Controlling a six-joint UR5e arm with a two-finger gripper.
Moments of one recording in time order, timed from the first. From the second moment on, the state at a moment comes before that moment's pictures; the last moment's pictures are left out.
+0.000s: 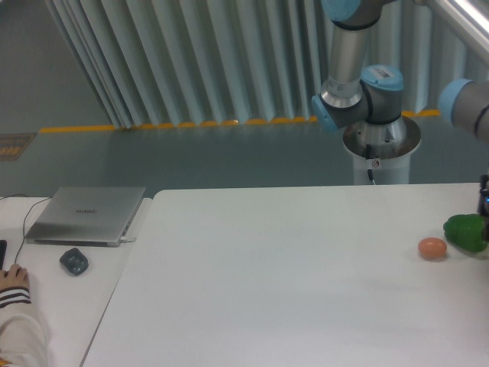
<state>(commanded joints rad) 2.68 -1.93 -1.48 -1.18 1.56 1.92</state>
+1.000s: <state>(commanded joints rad) 2.71 -2.06 -1.42 -0.95 1.87 2.09</state>
